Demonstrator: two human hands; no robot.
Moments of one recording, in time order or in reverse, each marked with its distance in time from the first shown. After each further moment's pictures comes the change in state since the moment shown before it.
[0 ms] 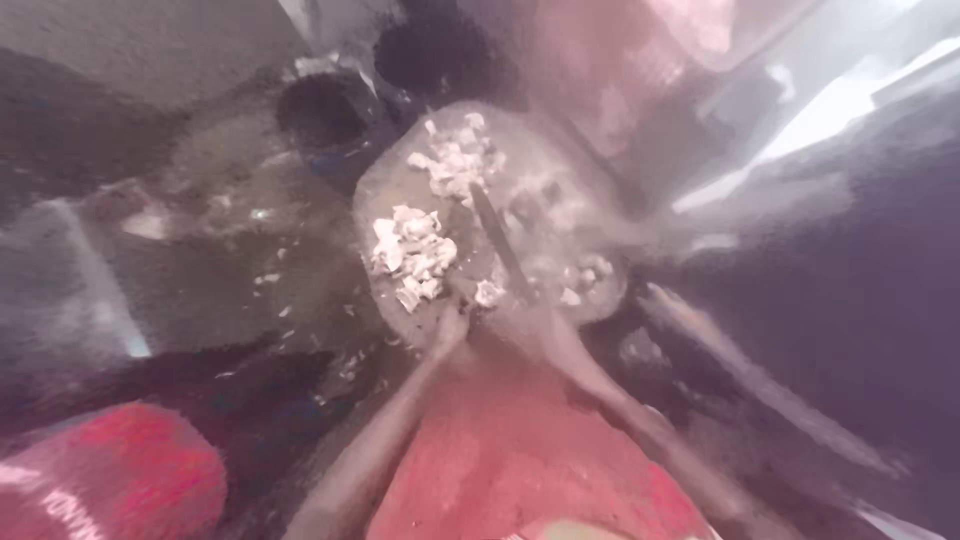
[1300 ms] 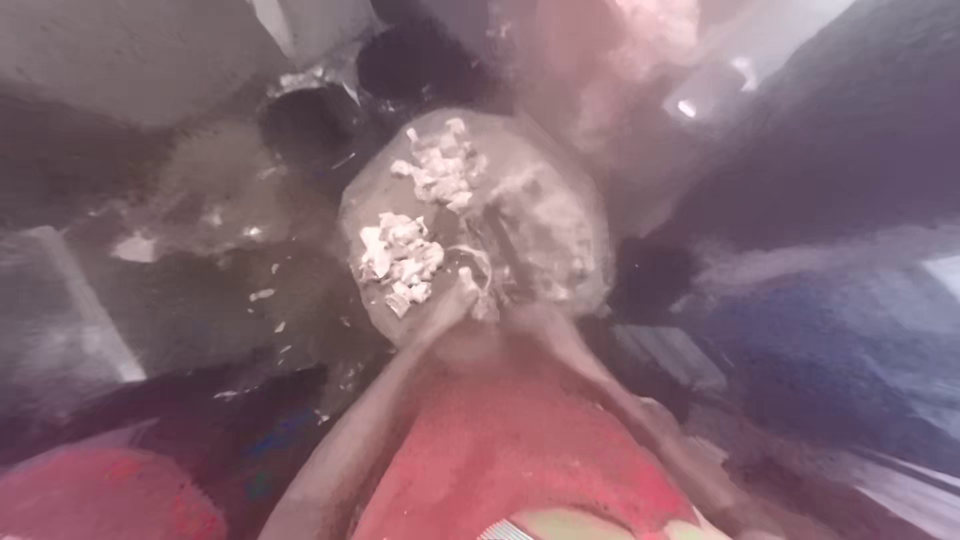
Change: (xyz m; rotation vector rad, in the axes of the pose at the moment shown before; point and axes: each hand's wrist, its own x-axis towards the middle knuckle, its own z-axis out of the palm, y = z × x) left_hand 0.001 0.076 -0.023 0.462 -0.110 0.156; right_hand -0.004 0.042 -0.012 0.027 0.009 0.188
